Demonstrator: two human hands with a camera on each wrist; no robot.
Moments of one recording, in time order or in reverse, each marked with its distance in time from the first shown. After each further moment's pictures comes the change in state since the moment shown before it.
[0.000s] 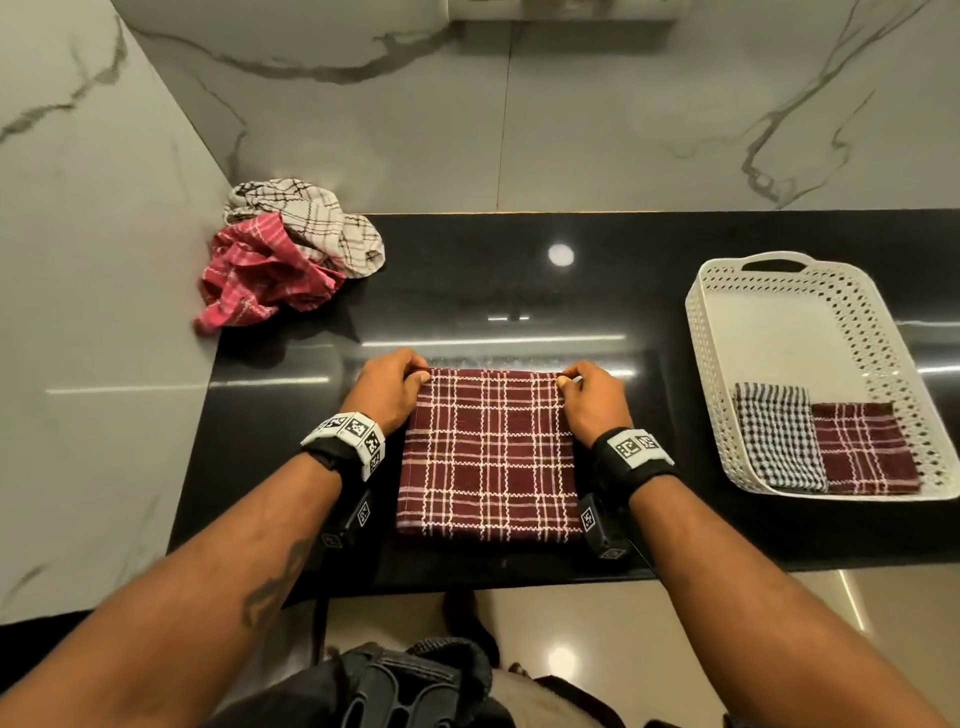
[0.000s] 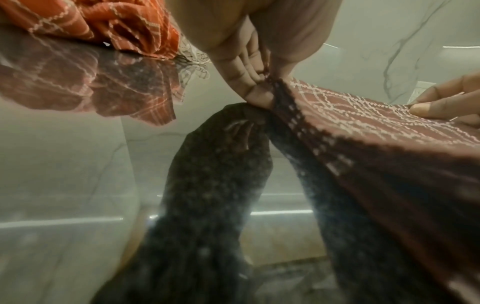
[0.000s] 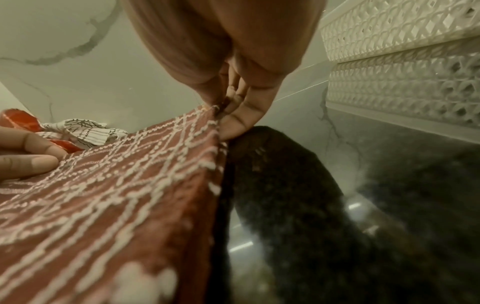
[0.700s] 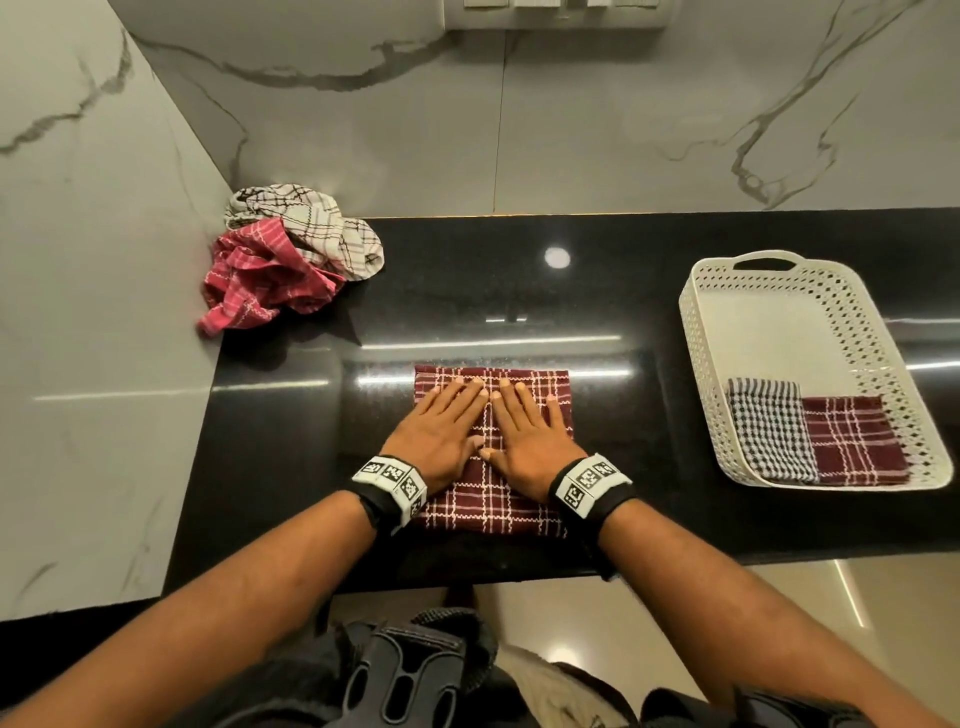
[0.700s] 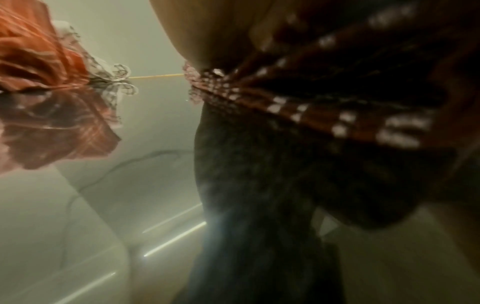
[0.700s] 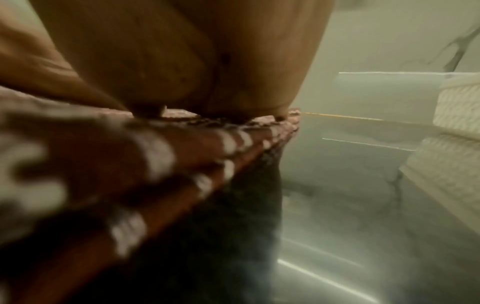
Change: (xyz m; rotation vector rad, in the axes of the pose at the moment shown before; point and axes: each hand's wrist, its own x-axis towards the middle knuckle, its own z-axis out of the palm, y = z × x) left_hand -0.054 0.027 0.045 0.642 -0.295 0.417; right_hand -0.062 -0.019 0.038 -0.707 -0.526 -0.441
